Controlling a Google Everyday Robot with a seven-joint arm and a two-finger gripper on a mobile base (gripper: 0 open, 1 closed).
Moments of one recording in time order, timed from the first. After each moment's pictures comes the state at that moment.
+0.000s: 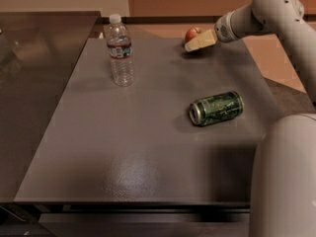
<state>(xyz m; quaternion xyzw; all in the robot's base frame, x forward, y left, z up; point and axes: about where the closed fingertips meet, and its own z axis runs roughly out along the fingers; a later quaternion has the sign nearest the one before) 0.825 -0.187 0.863 -0.30 0.84 0.13 0.43</state>
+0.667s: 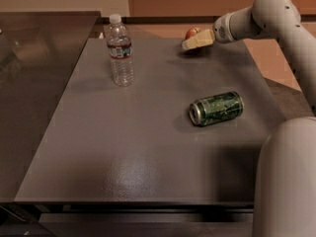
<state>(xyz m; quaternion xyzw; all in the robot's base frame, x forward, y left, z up) 0.831 -0.176 0.867 -0.30 0.82 0.16 0.46</state>
